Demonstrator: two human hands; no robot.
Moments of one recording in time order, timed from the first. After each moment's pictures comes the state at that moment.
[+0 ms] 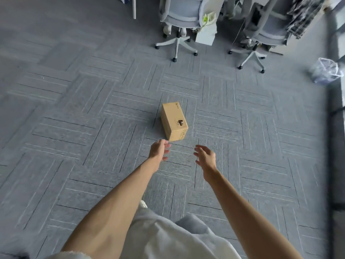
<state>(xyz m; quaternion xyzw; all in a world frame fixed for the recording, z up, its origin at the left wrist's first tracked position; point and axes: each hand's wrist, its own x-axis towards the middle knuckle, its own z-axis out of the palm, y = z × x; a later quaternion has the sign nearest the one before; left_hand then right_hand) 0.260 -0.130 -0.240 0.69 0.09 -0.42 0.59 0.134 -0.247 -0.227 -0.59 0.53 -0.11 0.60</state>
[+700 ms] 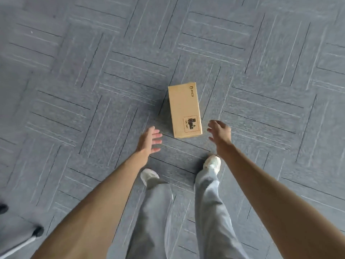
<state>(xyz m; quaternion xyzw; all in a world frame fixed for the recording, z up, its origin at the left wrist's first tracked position) 0.514 -0.438 -0.455 0.73 0.27 -0.41 0.48 0.432 -0.645 -0.472 -0.56 0.56 0.08 0.61</state>
